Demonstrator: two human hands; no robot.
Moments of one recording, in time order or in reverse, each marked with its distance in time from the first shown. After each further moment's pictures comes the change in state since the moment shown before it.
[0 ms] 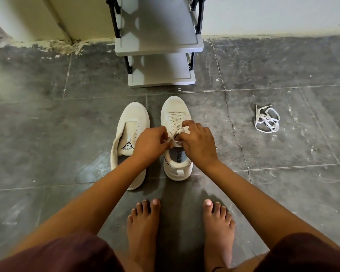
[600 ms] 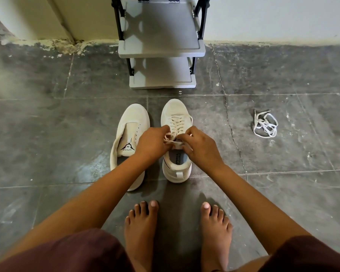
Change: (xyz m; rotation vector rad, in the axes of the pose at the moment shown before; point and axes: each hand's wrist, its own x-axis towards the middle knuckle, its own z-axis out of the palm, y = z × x) left_hand 0.005 0.009 -0.005 0.059 -0.041 0.013; right_hand -0.004 0.008 -0.007 0.109 -0.092 -0.003
